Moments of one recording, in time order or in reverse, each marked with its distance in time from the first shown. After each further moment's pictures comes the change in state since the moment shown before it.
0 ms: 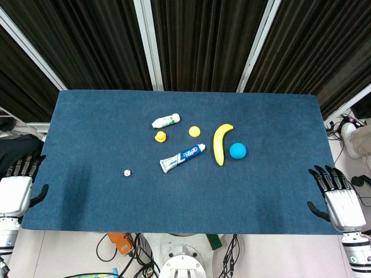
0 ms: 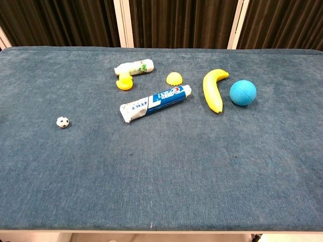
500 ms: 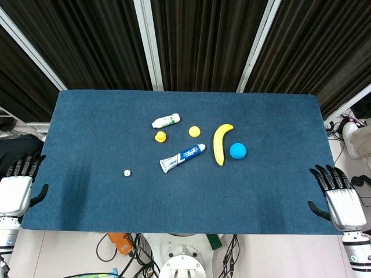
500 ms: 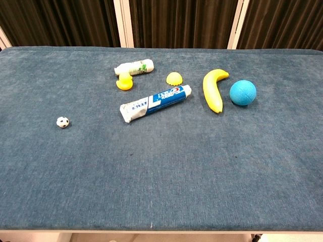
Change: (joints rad) left arm -0.002 0.000 0.000 0.001 -0.013 -0.013 0.002; right arm 0.000 0.005 0.005 -0.011 0.015 -0.009 0.008
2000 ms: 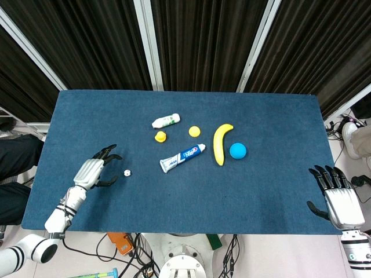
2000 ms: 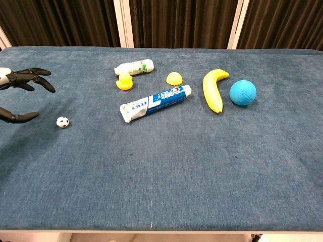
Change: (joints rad) left arm -0.339 -0.334 -0.036 0.275 0.016 -0.410 -0.465; right arm 0.005 -0.001 0.004 -0.013 0.029 -0.030 -0.007
